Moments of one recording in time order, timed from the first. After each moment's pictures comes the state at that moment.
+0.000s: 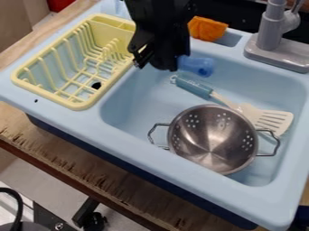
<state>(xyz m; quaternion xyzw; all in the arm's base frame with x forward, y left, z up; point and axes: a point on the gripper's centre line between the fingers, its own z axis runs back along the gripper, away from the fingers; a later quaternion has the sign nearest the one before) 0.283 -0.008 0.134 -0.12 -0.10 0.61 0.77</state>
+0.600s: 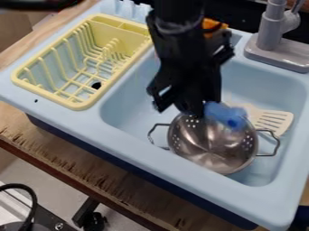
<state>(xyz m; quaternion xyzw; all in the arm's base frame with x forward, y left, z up) 0.238 -0.066 0.117 -0.13 -0.04 0.56 0.82</state>
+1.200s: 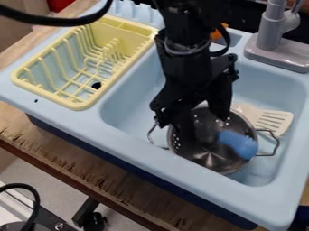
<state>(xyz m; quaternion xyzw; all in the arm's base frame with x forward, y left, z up) 0.232 -0.073 0.100 -0.10 -0.03 0.53 0.84</state>
